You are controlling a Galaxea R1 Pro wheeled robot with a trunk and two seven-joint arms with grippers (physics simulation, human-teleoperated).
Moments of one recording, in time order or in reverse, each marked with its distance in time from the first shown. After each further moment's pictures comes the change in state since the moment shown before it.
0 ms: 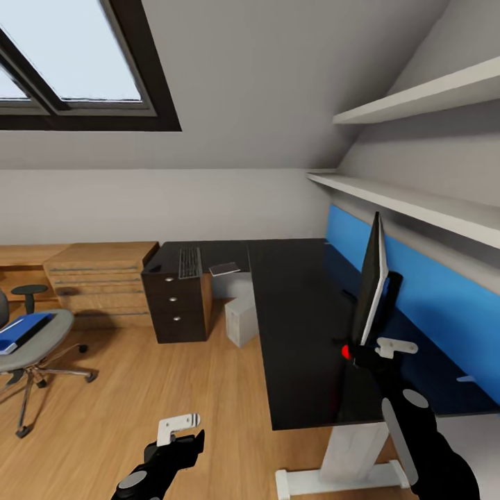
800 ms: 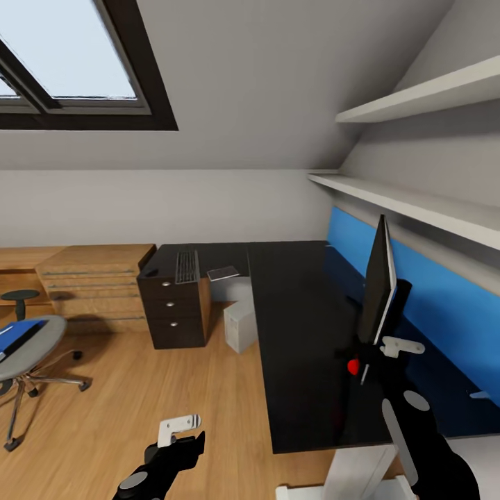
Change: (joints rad) left arm 0.000 -0.002 -0.002 0.008 0.001 0.001 0.000; right arm 0.000 -0.001 -0.002 0.009 0.001 -0.079 -0.055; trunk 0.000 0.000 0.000
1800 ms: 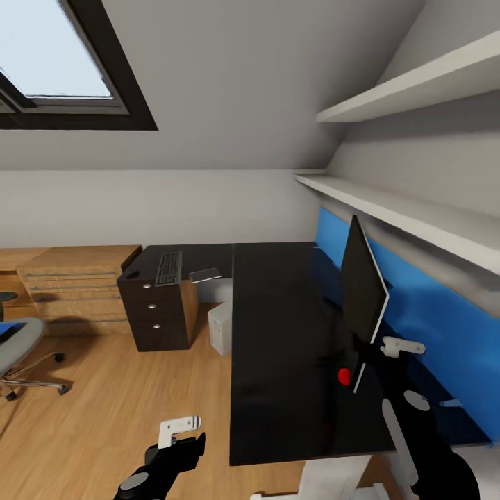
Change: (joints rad) left arm 0.000 -0.002 -0.001 0.008 0.000 0.001 0.000; right arm 0.000 0.000 -0.001 -0.001 0.000 0.001 0.000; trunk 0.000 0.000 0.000
